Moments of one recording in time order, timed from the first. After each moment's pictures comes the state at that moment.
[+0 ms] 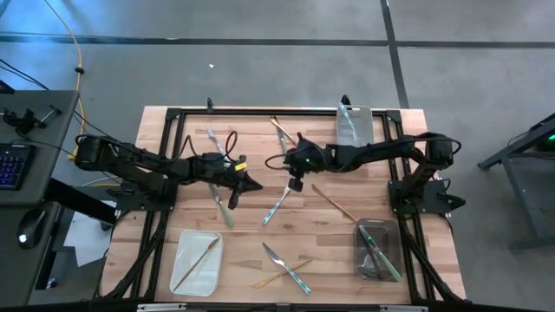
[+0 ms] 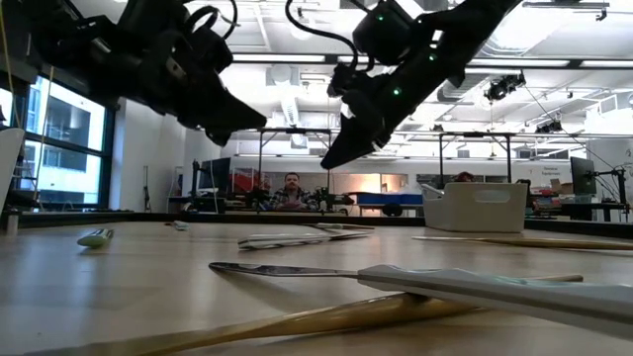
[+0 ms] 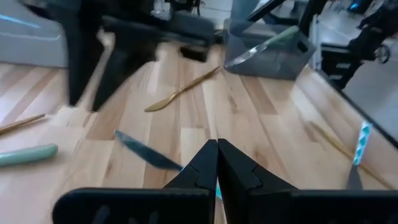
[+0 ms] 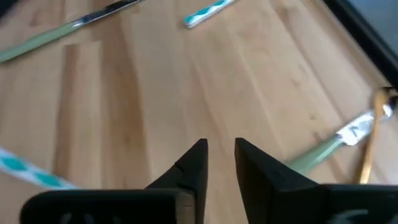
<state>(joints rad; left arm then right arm) 0.09 1.34 0.39 0.63 0.20 -0.07 -0.14 1.71 0.99 0.03 0.10 0.00</state>
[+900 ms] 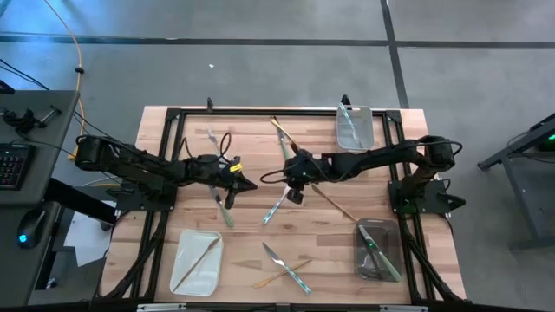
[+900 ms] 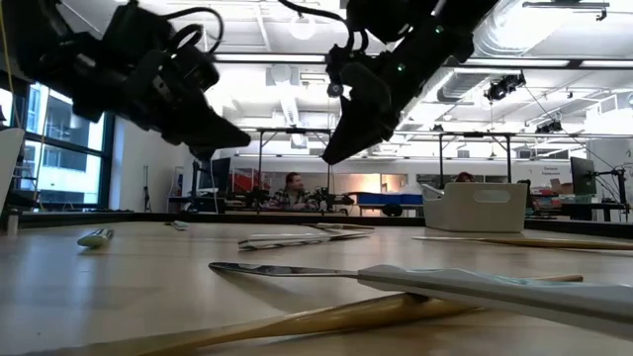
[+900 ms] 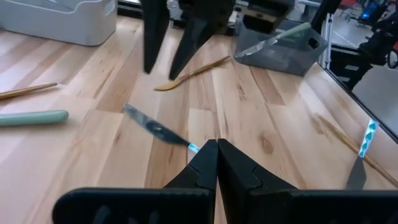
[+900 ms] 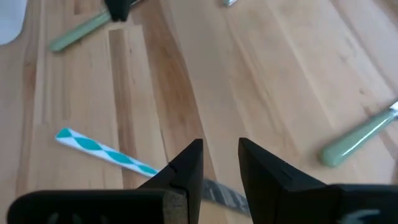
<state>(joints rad) 0.10 1.34 0.28 0.74 0.19 -0.13 -0.02 1.71 1.08 -0.16 0.13 0.16</state>
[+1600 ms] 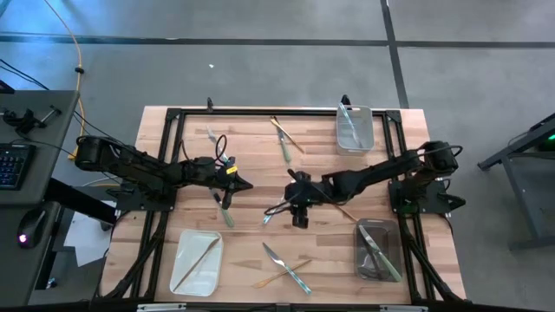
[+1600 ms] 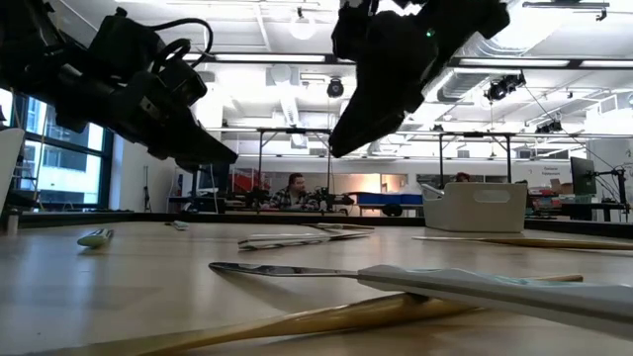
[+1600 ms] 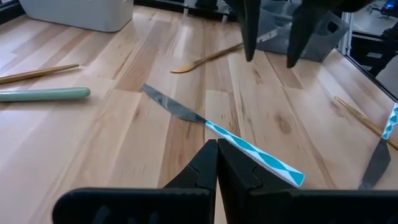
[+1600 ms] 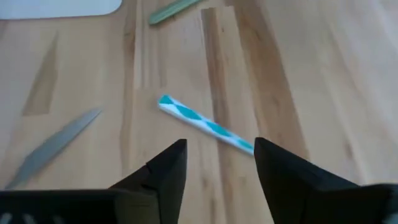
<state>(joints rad) 0.10 1.34 0.21 0.78 0.14 -0.11 0.18 1.71 1.08 -0.19 0.12 0.23</state>
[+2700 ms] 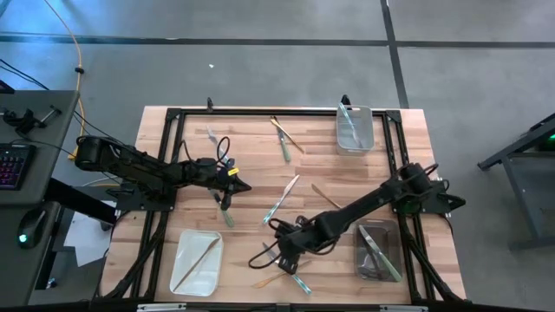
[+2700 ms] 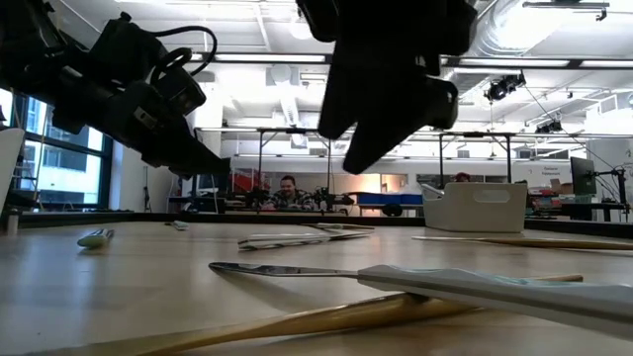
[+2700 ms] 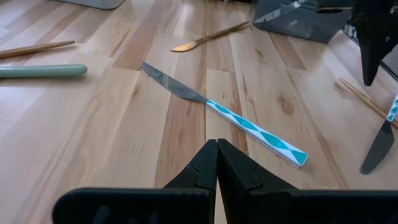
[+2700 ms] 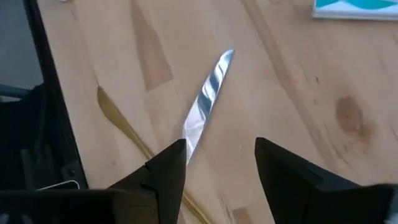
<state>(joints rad) 0.10 1.34 0.21 0.72 0.14 -0.10 0.45 2.01 1.50 -0.53 0.09 0.87</state>
